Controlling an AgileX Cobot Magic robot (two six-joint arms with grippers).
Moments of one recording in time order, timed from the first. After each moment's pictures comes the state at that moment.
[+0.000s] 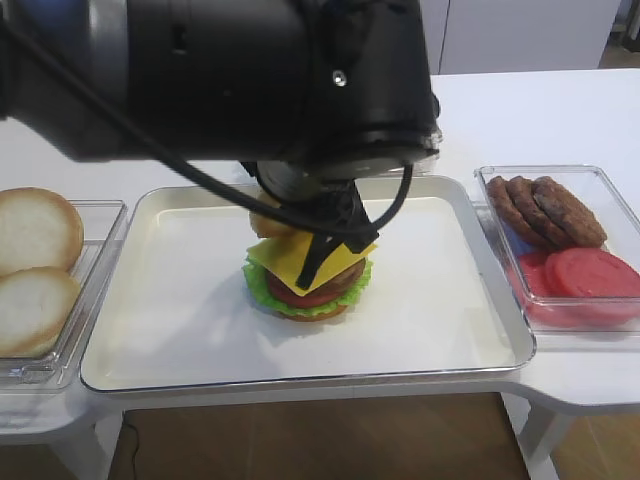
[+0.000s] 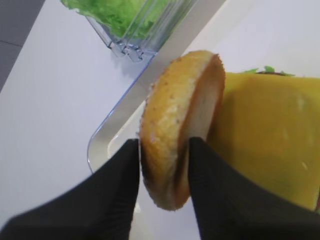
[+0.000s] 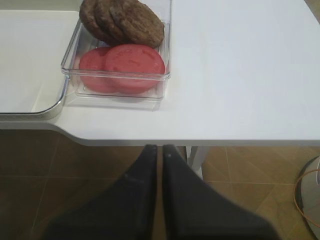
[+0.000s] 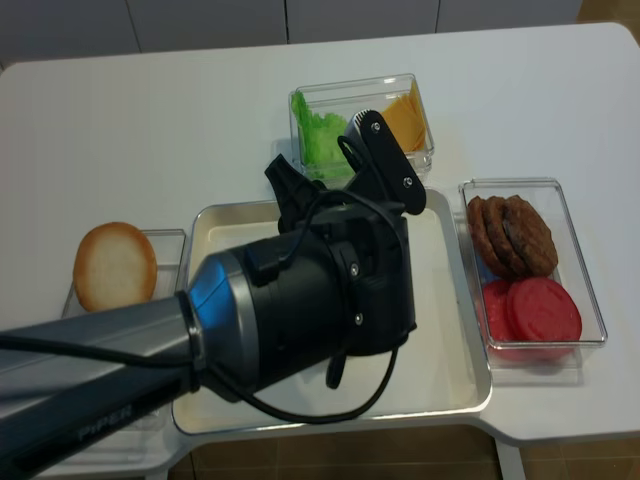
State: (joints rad) left arm -1.04 1.78 -1.46 0.89 1.18 -0.60; right arm 0.08 -0.02 -0.47 0.00 1.15 -0.01
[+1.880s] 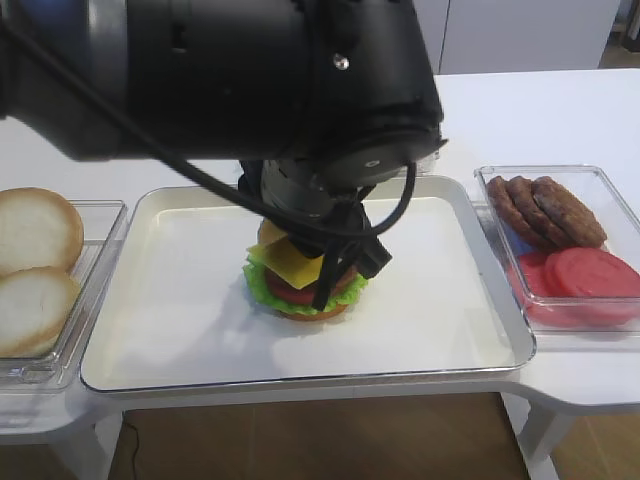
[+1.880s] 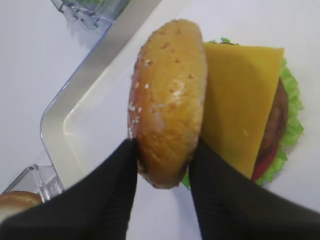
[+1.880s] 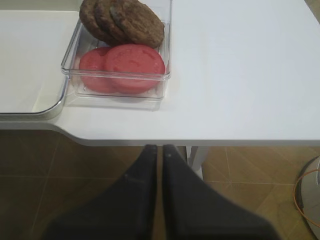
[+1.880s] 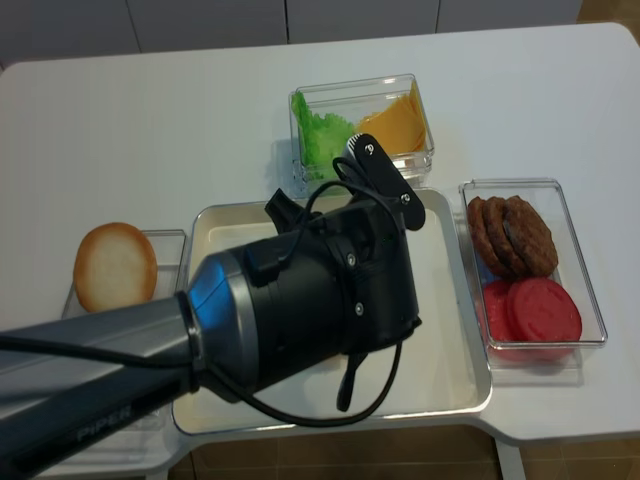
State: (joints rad) left arm -1.04 1.78 -1.46 0.74 1.18 -0.60; right arm 0.08 -0.02 -0.47 0.00 1.15 -0.01
